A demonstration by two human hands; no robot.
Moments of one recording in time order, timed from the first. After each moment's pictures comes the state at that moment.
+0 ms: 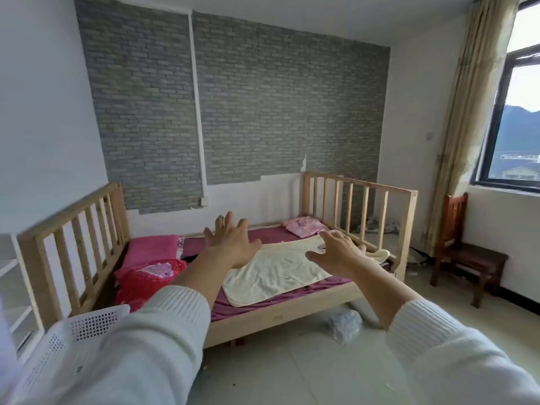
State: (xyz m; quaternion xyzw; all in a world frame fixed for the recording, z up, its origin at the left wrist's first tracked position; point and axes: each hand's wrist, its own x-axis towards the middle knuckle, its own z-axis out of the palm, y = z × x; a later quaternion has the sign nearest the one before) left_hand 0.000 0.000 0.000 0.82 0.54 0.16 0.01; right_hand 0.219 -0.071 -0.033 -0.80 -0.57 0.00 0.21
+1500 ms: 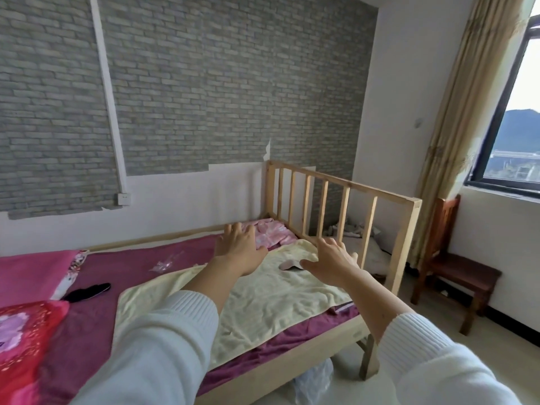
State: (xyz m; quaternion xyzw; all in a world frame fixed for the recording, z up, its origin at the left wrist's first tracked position) left_hand 0.448 0.480 -0.075 0.86 0.48 0.17 0.03; right_hand 0.629 0.388 -0.095 -0.84 -0.52 -0.01 0.16
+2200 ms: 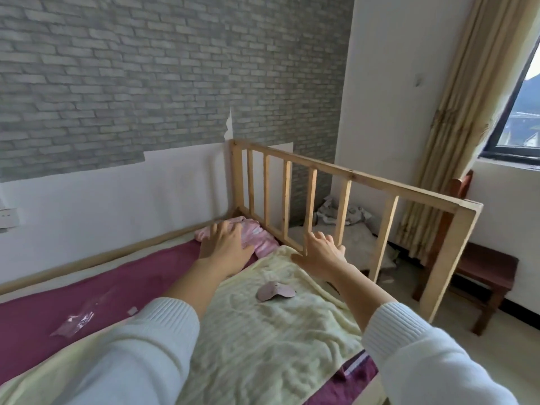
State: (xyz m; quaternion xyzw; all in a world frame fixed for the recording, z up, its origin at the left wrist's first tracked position) left_hand 0.736 0.887 -0.136 0.88 0.45 0.14 0.04; right_hand 0.911 0.771 -0.153 -0.87 -0.47 0.03 0.16
